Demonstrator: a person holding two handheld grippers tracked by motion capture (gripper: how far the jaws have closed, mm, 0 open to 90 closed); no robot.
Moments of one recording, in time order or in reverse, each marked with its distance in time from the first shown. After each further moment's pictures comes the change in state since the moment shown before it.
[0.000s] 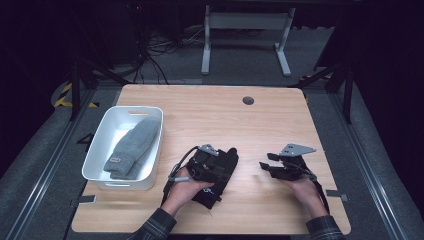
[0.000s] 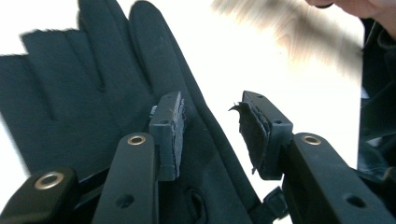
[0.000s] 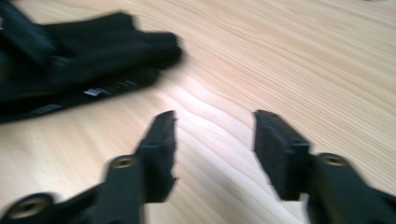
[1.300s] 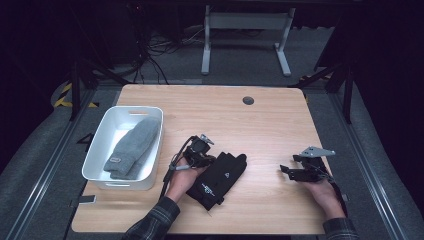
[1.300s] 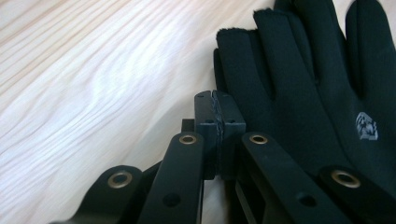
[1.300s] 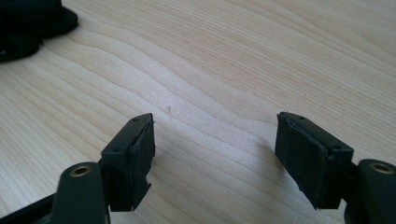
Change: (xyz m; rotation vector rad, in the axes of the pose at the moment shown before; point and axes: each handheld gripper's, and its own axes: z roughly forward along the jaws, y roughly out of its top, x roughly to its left) left arm 0.040 0.014 0.019 0.088 0.239 -0.019; right arm -0.046 -0.042 -0.019 0.083 -0.143 0.091
